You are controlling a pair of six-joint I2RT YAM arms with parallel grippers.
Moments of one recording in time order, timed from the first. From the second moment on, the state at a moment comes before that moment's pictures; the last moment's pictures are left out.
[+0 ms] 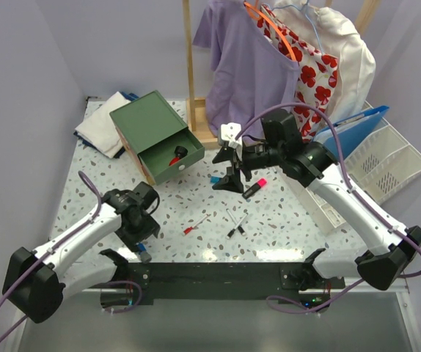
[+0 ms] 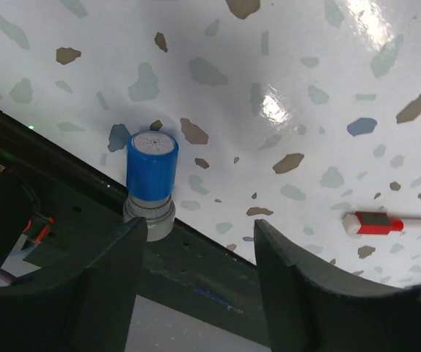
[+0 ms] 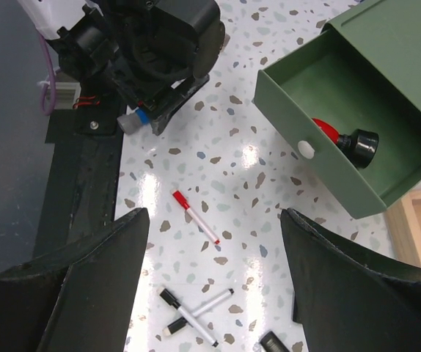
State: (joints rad) left arm -0.55 1.04 0.67 -1.17 -0.10 -1.36; right arm 0.68 1.30 1.43 -0.65 -0.78 -0.43
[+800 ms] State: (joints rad) left arm -0.55 1.19 0.57 -1.02 -0.12 -1.41; right arm 0.65 1.30 1.42 -0.65 -0.81 -0.43
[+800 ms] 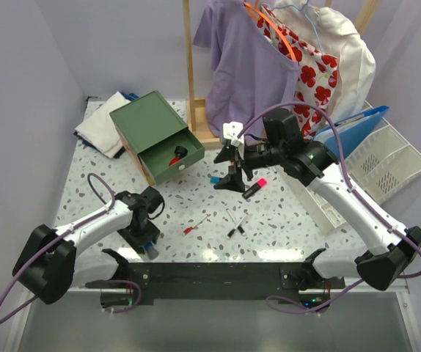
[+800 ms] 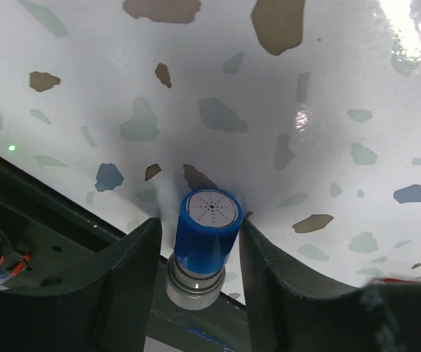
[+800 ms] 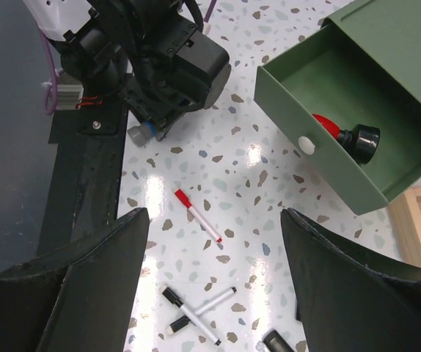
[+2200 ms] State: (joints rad) left arm -0.55 1.01 1.25 -0.61 -0.27 -0.20; right arm 0.52 1.37 1.43 -0.77 -0.89 -0.54
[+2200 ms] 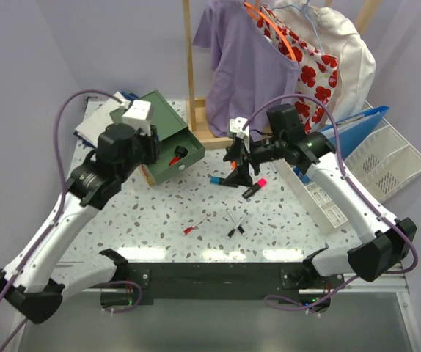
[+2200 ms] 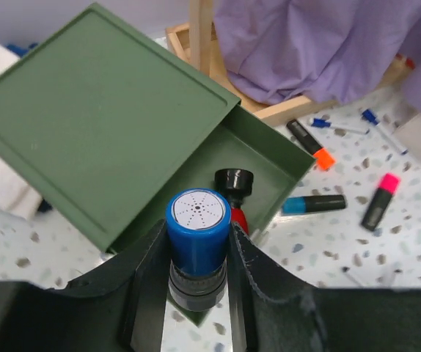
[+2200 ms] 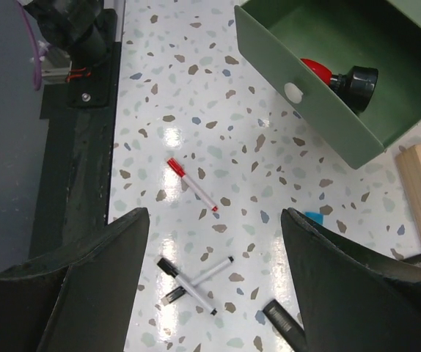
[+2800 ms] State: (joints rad) left arm -0.55 1.42 1.49 -0.70 -0.14 0.27; right arm 0.52 1.37 1.40 -0.74 -0.93 -0.58
